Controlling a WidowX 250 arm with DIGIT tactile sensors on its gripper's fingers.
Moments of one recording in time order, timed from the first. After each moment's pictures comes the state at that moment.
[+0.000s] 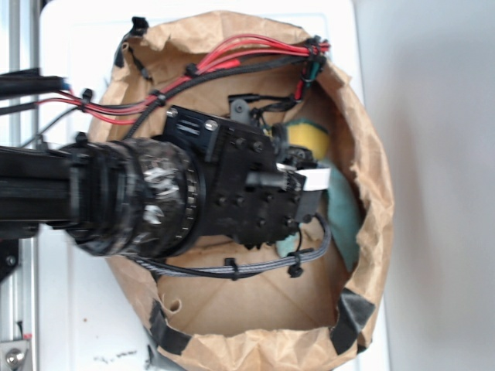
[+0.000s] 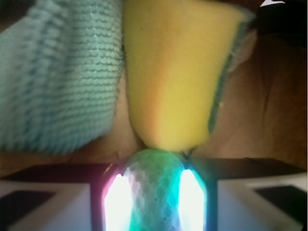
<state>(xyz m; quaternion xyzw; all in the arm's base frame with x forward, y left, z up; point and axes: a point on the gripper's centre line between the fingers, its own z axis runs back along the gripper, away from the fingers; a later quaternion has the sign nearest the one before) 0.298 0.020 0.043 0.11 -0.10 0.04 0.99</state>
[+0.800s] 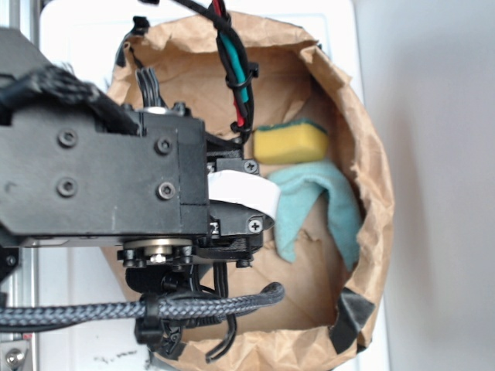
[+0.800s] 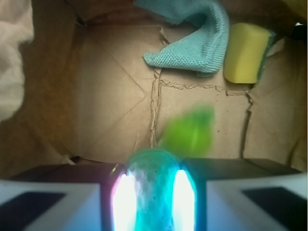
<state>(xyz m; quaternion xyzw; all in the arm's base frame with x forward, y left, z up) 0.251 -0.022 0.154 -0.05 -0.08 -0.02 1.00</state>
